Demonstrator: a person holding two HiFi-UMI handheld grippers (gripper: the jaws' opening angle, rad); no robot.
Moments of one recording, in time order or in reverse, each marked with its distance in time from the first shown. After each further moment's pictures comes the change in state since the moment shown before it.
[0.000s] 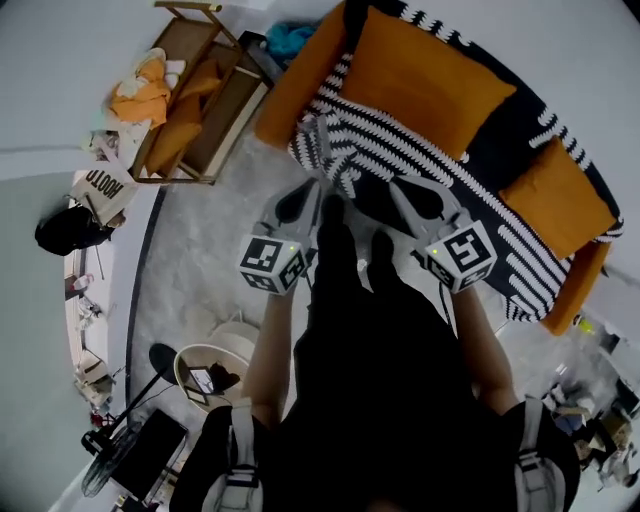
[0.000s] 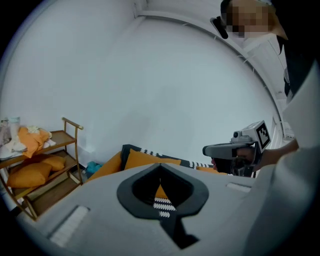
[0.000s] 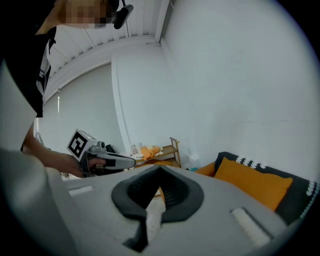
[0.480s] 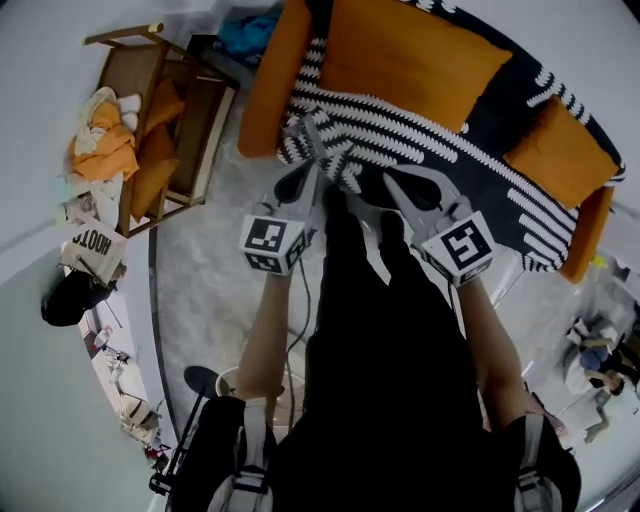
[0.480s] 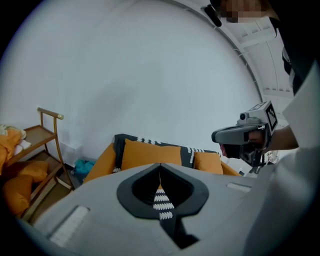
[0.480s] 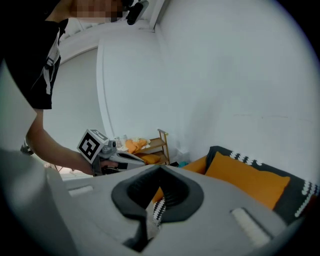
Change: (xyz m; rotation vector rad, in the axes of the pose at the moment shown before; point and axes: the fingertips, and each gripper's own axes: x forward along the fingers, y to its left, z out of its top) left arm 0.110 0.101 -0.033 0.080 0.159 -0.183; right arm 0.100 -0.042 -0.012 0.018 0.077 -0.139
